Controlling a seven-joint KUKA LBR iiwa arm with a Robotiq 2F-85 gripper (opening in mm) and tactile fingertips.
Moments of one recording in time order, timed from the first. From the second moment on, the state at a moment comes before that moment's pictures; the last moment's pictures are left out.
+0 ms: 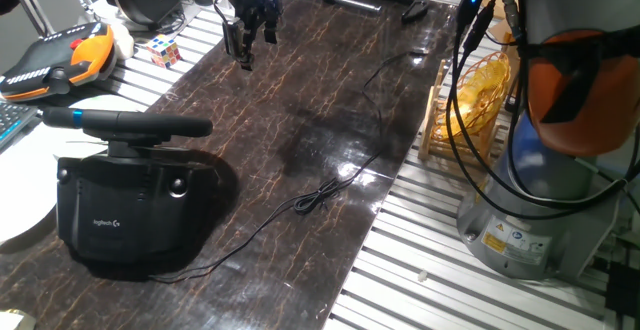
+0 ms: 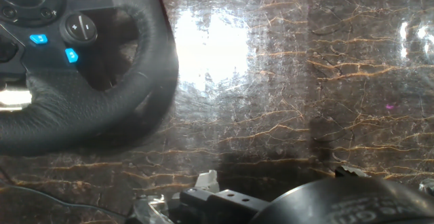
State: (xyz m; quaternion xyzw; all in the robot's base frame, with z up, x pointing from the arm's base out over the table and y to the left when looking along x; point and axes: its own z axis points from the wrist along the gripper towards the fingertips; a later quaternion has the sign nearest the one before) arm 0.515 0.001 0.236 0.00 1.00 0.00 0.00
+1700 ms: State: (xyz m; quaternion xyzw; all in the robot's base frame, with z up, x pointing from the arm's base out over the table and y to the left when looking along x) arm 0.519 0.004 0.233 0.08 1.00 0.00 0.00
